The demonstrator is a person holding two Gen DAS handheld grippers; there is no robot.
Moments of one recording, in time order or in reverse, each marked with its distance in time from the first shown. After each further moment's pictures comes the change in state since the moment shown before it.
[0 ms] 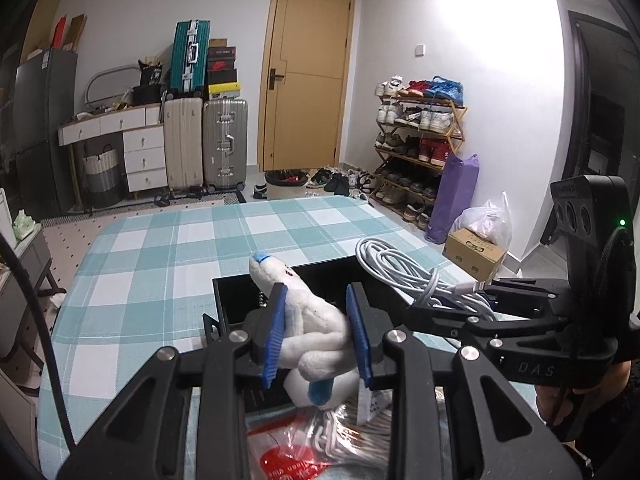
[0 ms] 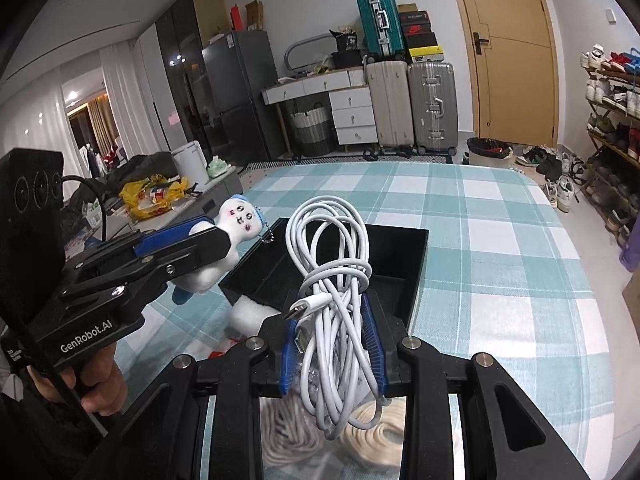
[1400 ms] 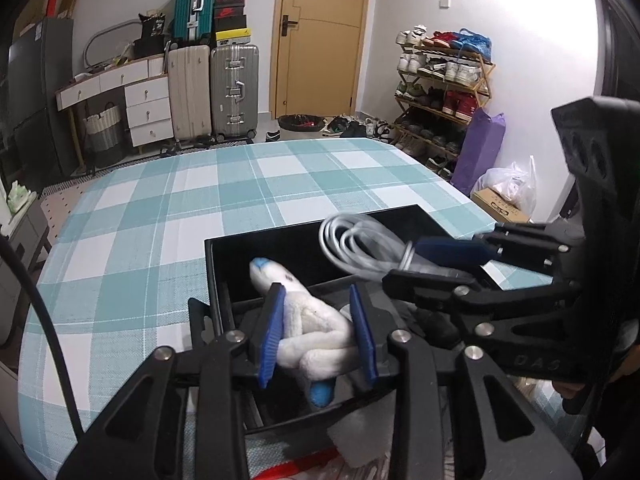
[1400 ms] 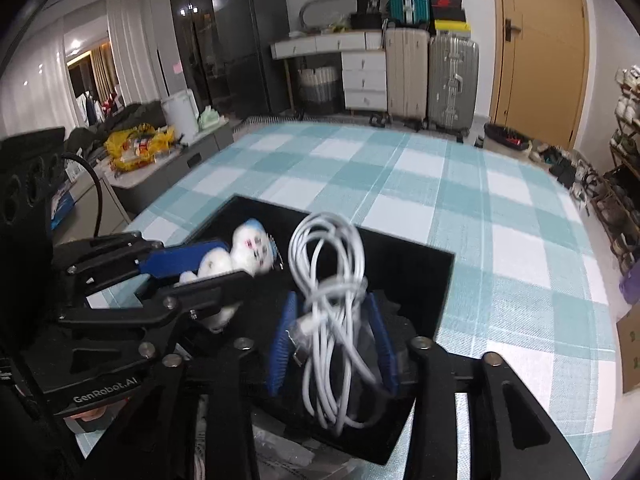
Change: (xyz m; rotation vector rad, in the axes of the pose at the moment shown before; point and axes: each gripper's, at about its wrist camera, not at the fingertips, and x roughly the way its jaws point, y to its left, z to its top) left arm 0.082 0.025 -0.011 -0.017 0.190 0.037; right arm 0.097 -0.019 0.027 -0.120 0.129 -0.030
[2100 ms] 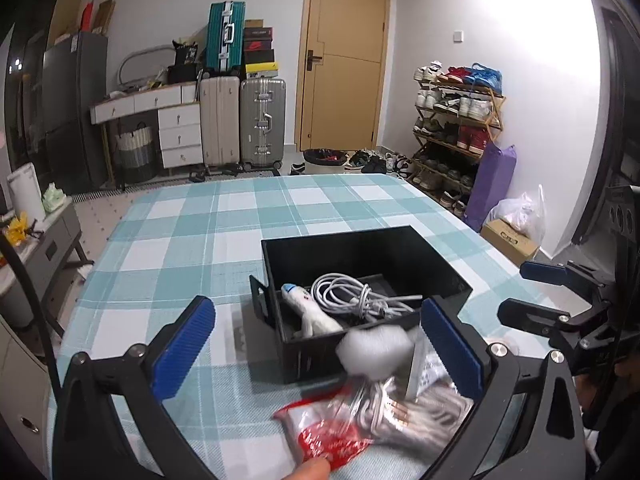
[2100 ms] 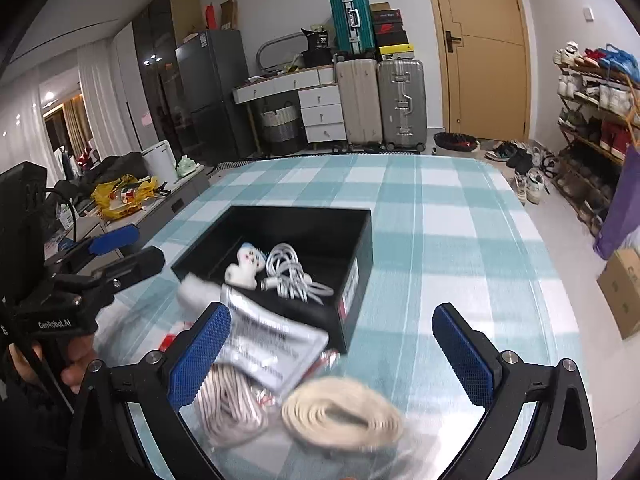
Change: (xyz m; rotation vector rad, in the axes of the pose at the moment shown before) left arm -0.079 0.001 -0.026 -0.033 -0.132 0.089; right arm -0.102 -0.006 -0.067 0.153 -0.124 -0.080
